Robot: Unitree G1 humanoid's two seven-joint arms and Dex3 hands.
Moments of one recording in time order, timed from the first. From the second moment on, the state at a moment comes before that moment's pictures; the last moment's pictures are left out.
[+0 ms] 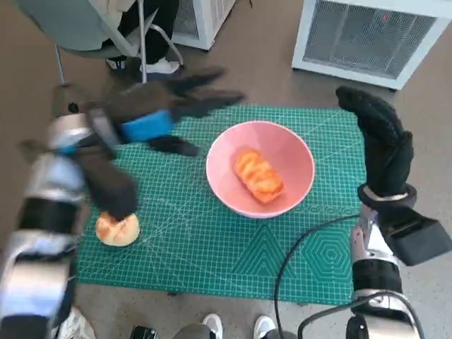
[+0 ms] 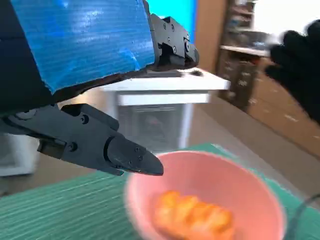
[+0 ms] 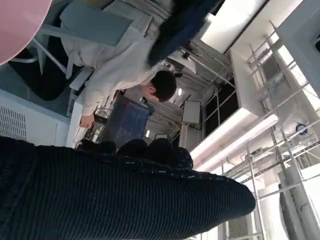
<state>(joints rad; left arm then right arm) -0.88 0.68 -0.17 0.54 0.21 -0.75 -0.62 -0.68 -0.18 -0.21 0.79 0.25 -1.01 0.43</state>
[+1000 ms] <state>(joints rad) -0.16 1.02 0.15 -0.14 0.16 -0.14 -0.79 -0.70 -0.16 -0.19 0.80 0.31 -0.95 0.52</state>
